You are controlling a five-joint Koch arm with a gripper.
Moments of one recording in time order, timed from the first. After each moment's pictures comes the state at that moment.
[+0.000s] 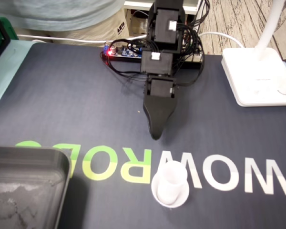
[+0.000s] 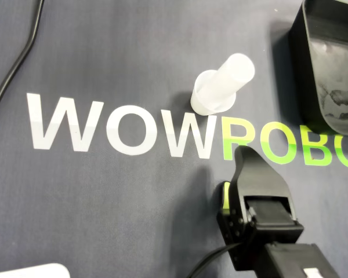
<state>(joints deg) 0.1 133.1 174.7 2.2 -2.8</state>
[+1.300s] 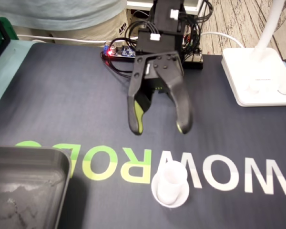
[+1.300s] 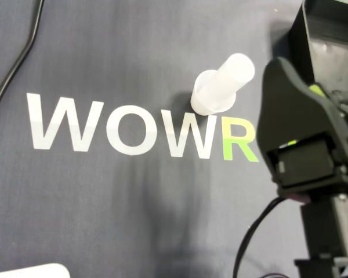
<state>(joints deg) 1.0 128.8 159.0 -23.1 -75.6</state>
